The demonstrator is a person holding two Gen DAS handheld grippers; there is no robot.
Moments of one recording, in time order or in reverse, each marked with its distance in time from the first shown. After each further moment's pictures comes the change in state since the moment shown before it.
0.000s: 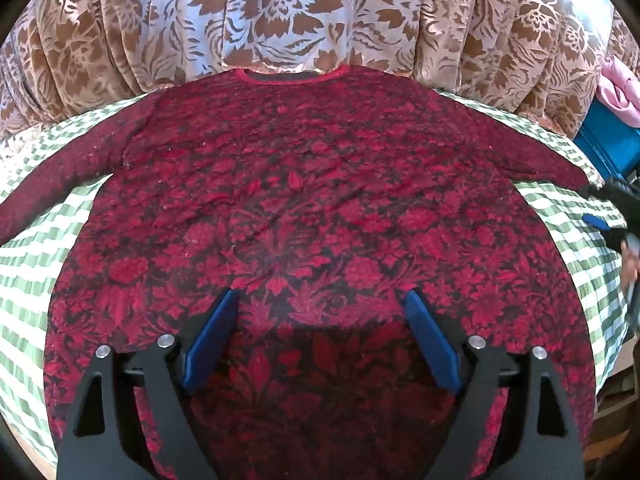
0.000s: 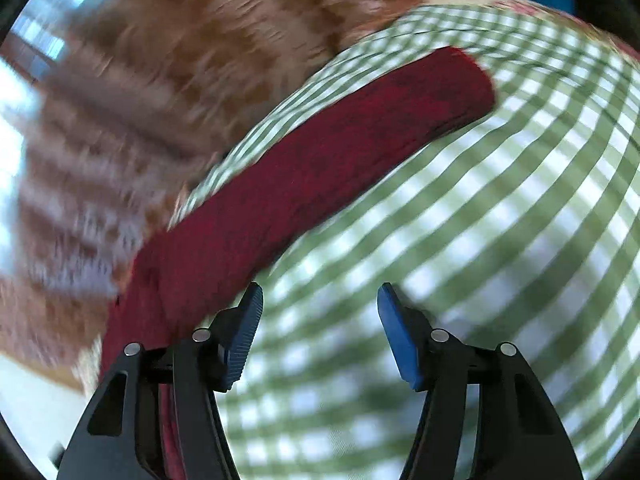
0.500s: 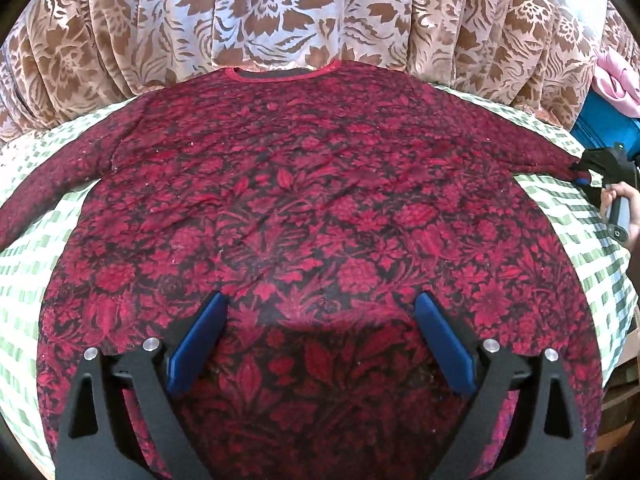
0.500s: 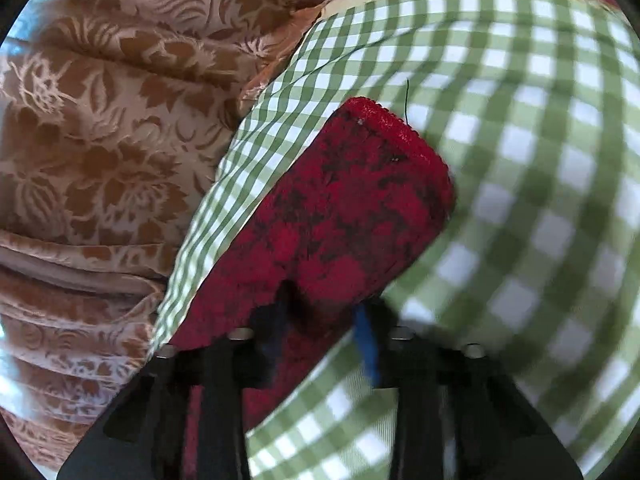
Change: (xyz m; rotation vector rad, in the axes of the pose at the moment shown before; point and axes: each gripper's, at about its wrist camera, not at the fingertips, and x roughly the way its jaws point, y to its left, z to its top) left arm 0.006 -0.001 0.005 0.018 0.013 -0.014; right arm 0.051 -0.052 0.100 0.272 -0.064 -0.068
